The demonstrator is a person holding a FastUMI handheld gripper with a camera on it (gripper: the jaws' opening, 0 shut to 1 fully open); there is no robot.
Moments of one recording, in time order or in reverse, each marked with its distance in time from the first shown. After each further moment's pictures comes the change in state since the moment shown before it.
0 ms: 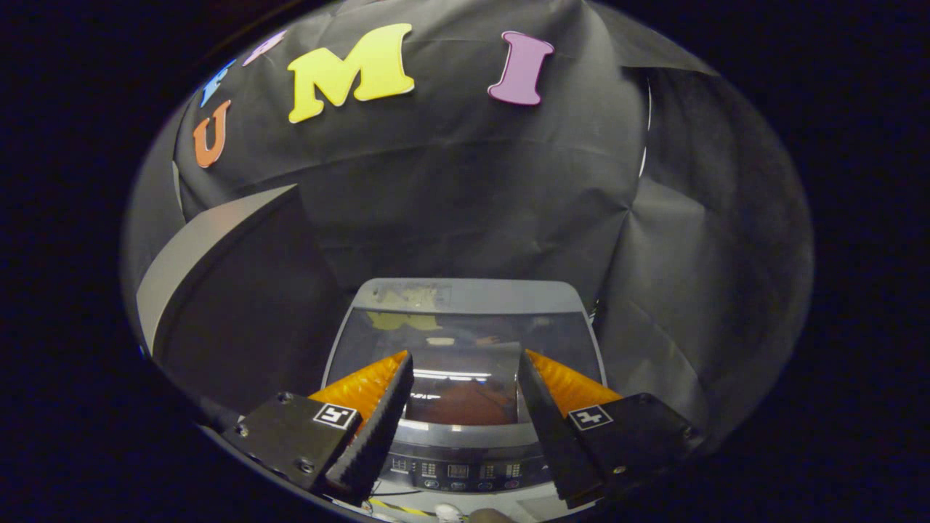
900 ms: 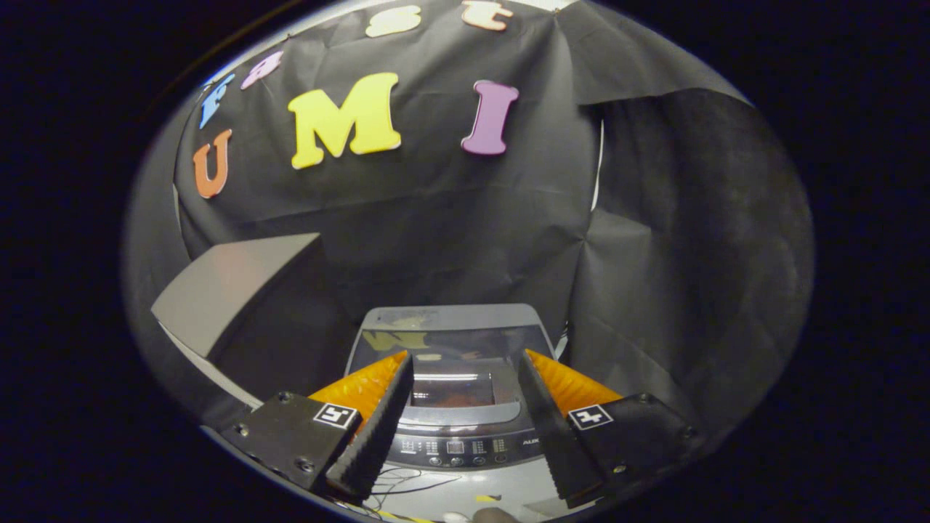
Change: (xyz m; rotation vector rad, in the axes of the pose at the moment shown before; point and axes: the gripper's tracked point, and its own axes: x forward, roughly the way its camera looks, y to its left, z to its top) arm -0.147 0.004 0.010 0.061 -0.239 -0.079
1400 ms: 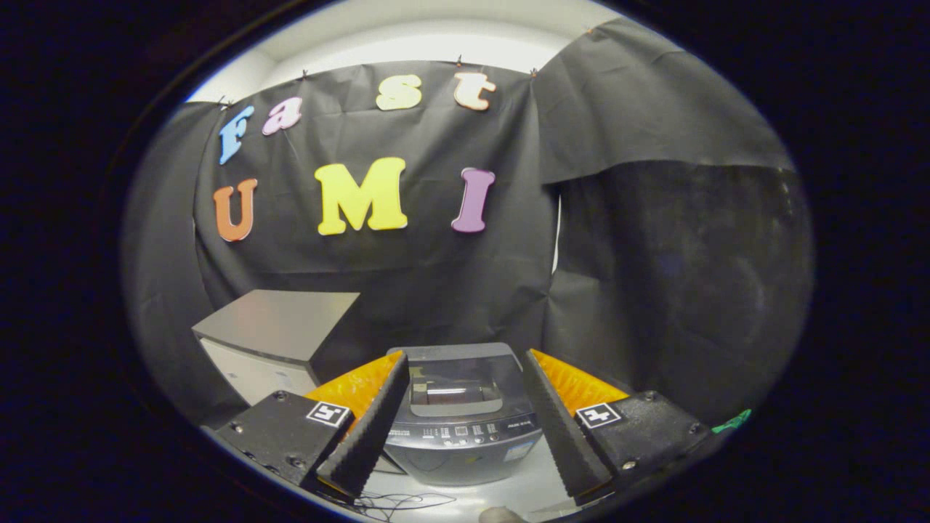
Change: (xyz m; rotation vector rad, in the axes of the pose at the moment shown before) arm -0.203 0.013 0.001 0.000 -0.267 -0.057
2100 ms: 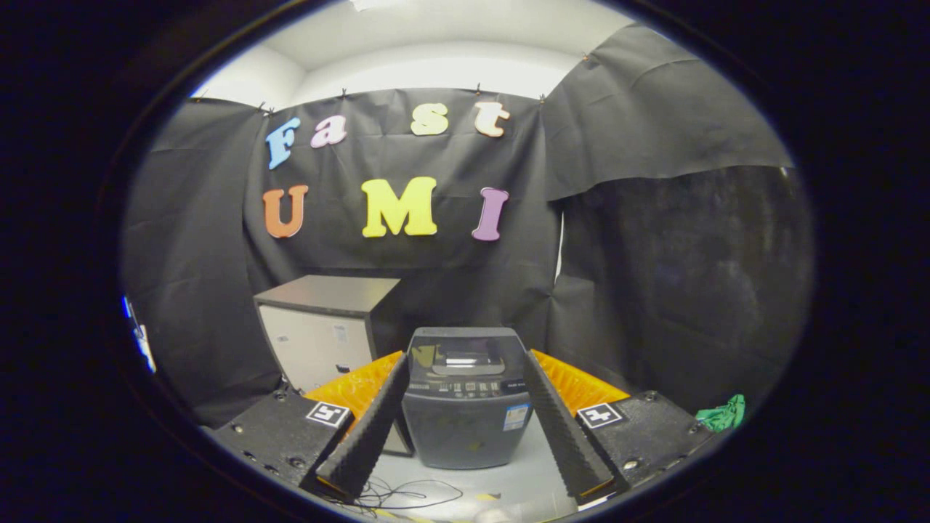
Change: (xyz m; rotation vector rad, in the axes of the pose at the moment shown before) arm -0.167 -0.006 -0.080 -0.026 -0.032 0.067
